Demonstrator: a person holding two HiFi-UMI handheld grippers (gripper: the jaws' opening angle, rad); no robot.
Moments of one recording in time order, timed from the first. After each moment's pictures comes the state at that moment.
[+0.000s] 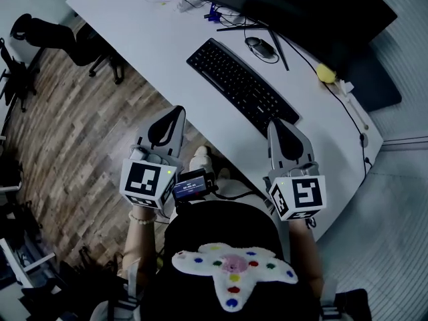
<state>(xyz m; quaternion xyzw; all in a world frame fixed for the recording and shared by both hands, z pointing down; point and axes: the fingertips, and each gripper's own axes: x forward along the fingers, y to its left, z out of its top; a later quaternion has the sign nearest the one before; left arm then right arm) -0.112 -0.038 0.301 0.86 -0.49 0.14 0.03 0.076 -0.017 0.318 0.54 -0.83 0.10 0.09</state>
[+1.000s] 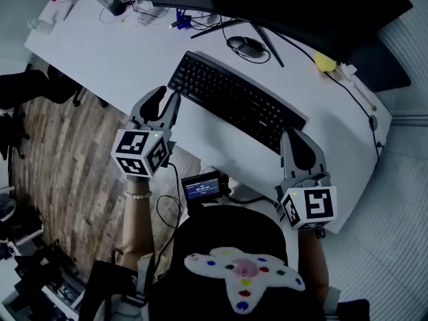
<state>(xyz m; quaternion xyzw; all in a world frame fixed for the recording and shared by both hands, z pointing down) -0.120 -0.218 0.388 0.88 -0.41 0.18 0.14 0.104 -0.072 0.358 0.63 -0.75 0.18 0.12</state>
